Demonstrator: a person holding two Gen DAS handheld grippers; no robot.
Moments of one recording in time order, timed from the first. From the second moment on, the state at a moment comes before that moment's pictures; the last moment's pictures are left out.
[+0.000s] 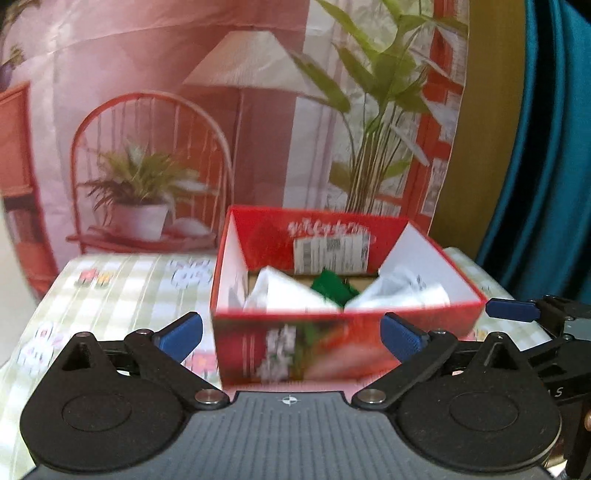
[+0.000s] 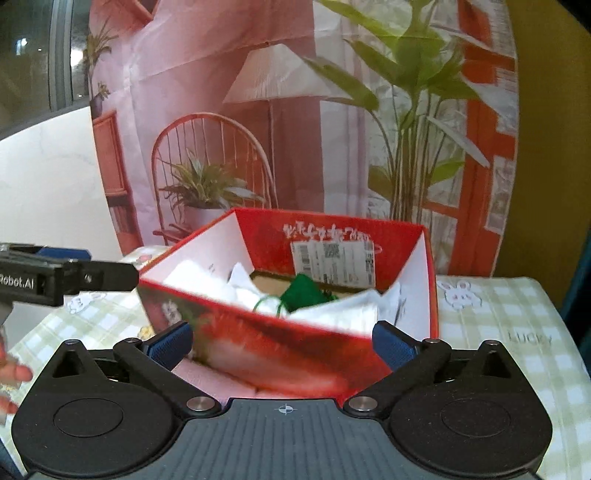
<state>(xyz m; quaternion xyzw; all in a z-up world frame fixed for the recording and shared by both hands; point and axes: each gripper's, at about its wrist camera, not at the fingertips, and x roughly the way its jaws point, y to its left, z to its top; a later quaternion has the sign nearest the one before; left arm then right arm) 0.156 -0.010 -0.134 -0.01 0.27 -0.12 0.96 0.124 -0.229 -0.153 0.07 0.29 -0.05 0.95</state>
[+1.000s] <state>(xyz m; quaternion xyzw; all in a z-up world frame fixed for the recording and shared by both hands) 0.118 -0.015 -0.261 0.00 0.40 -0.13 0.91 0.062 -0.159 -0.253 -0.07 0.34 -0.05 0.94</state>
